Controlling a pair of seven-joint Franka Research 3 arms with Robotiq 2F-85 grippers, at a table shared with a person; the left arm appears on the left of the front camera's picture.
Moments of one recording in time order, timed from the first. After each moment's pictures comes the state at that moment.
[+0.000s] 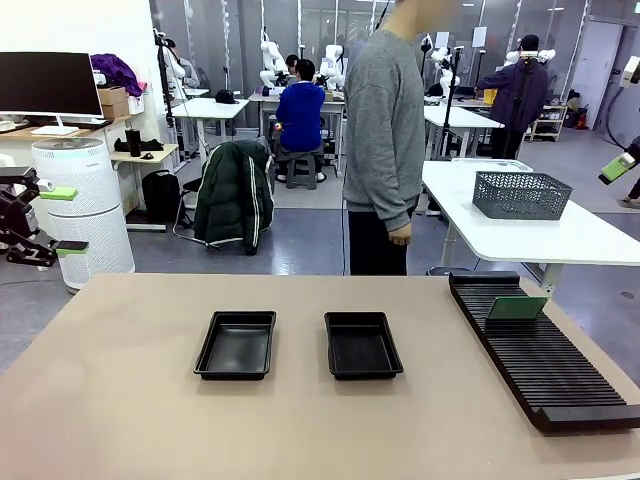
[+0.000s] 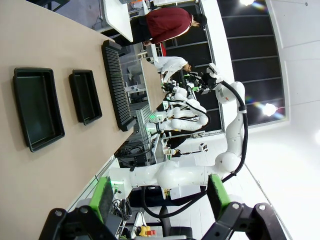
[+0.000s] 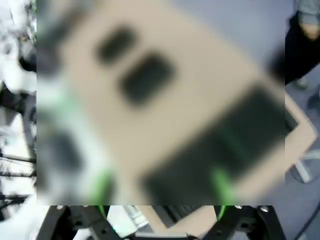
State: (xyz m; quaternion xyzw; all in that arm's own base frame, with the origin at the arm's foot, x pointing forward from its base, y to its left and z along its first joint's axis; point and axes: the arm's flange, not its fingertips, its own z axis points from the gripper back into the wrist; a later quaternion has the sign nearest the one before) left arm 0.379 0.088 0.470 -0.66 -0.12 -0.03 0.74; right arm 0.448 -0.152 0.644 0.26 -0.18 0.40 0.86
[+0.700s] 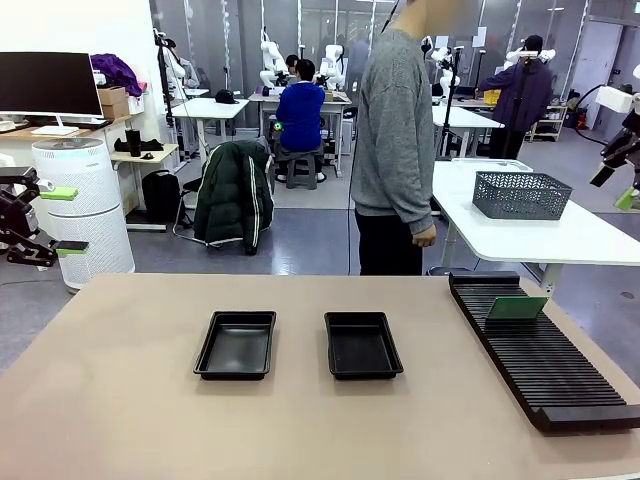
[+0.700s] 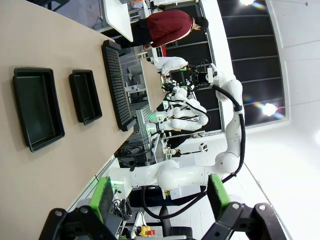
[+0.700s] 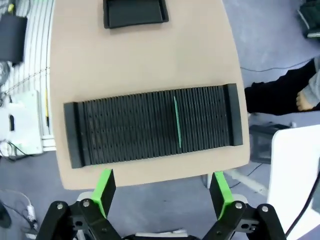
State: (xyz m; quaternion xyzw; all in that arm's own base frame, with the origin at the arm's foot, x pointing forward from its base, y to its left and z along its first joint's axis) left arm 0.379 0.088 0.470 -0.66 -0.12 -0.03 0.74; right arm 0.472 -0.150 0.624 0.07 -0.17 0.66 0.73
